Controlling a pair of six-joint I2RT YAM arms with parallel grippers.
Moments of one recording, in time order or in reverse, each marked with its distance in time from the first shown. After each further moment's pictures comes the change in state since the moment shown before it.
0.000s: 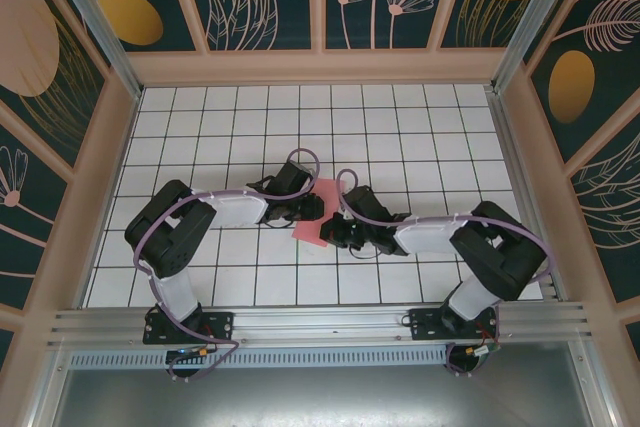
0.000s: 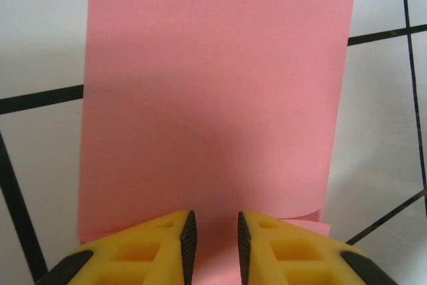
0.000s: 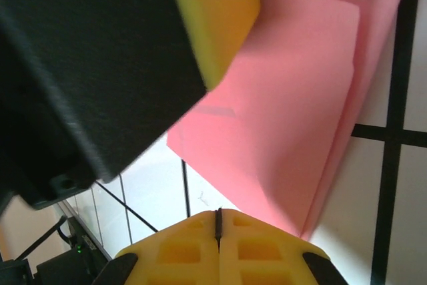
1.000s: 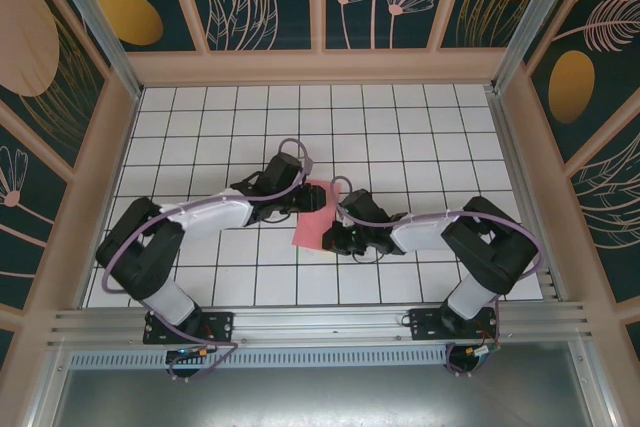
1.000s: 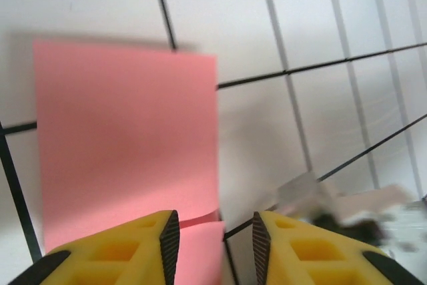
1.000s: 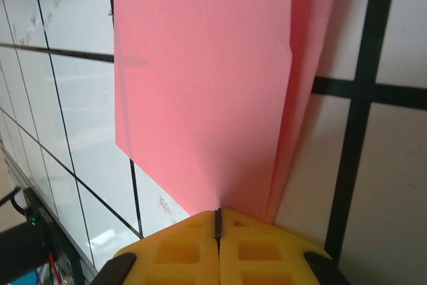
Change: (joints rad) left arm 0.000 -0.211 -0.026 -0.004 0.022 -0.032; right arm -0.001 0.034 0.013 -0.099 -0.058 -0.134
